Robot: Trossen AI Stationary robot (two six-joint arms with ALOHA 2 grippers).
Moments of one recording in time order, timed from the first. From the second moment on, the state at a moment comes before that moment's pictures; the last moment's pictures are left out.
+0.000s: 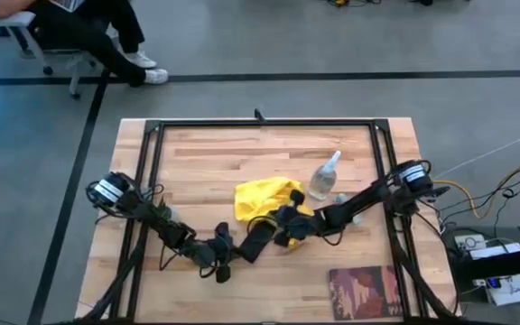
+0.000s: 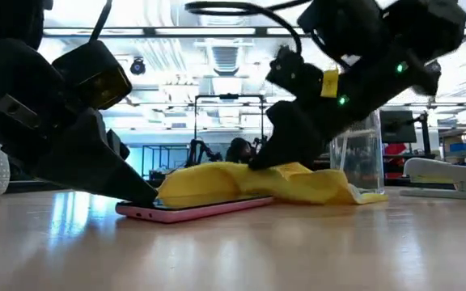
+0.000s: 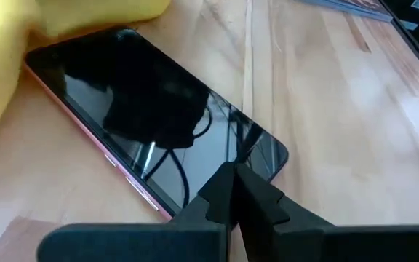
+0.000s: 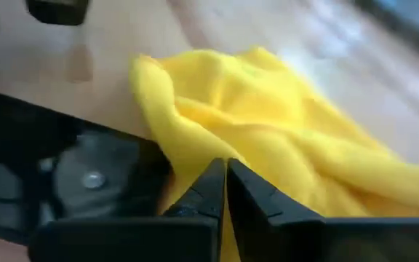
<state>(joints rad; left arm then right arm) -0.57 1.86 0.55 0.66 -0.46 -0.59 0.27 1.82 0.82 0.31 0.65 0.23</state>
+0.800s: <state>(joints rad) -0.57 1.69 0.55 0.35 -0.49 -0.61 0.31 1.90 0.84 0.47 0.36 0.26</state>
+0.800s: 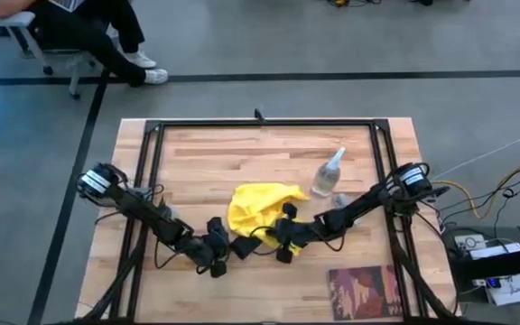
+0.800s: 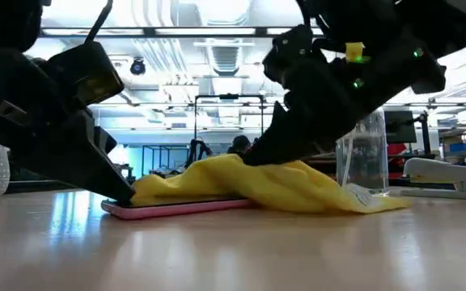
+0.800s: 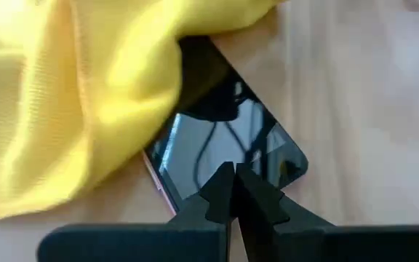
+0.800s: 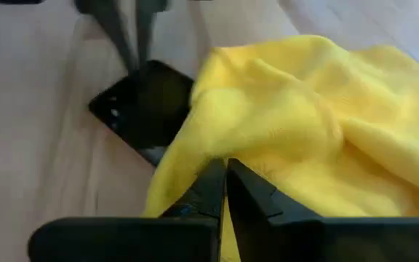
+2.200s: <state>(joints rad) -0.57 1.70 0.55 0.36 -0.52 -0.66 0.29 2.12 0.95 0.58 0.65 0.27</state>
